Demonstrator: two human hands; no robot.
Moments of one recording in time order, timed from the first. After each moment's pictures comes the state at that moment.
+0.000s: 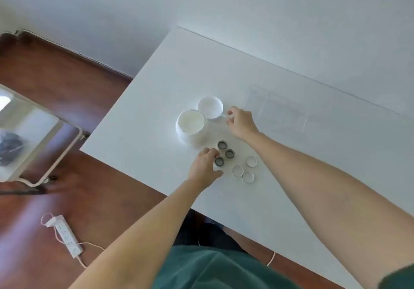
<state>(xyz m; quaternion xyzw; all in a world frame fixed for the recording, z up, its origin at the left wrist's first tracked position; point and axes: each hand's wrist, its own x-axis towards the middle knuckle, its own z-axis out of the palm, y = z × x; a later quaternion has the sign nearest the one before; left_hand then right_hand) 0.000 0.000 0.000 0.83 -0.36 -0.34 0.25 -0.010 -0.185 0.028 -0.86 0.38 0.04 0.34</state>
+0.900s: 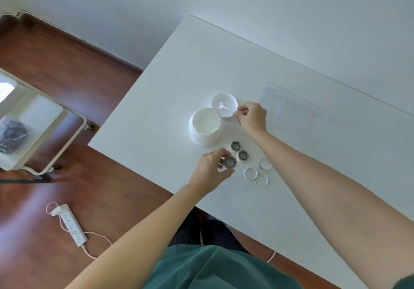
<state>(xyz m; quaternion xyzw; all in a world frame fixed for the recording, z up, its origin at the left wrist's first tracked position) 0.014 0.022 0.010 0.78 -0.36 -0.31 0.41 0.018 -0.178 0.023 -0.79 0.47 -0.08 0.40</state>
